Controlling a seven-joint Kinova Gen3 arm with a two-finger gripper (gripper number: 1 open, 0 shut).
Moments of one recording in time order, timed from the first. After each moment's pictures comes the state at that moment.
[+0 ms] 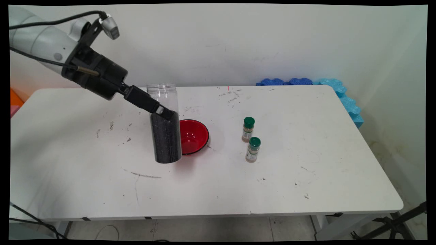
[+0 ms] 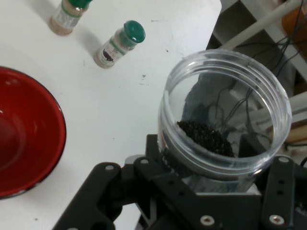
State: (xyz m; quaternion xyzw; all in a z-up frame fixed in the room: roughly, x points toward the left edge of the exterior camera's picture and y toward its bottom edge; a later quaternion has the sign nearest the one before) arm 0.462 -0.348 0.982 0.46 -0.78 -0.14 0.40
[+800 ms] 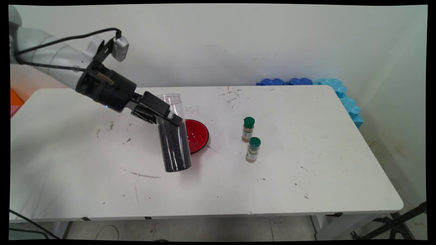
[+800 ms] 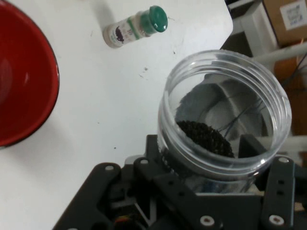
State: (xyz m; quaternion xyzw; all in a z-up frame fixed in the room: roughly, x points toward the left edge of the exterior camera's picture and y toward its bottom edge) arm 0.455 -0.348 0.945 0.58 -0.69 -0.21 0.38
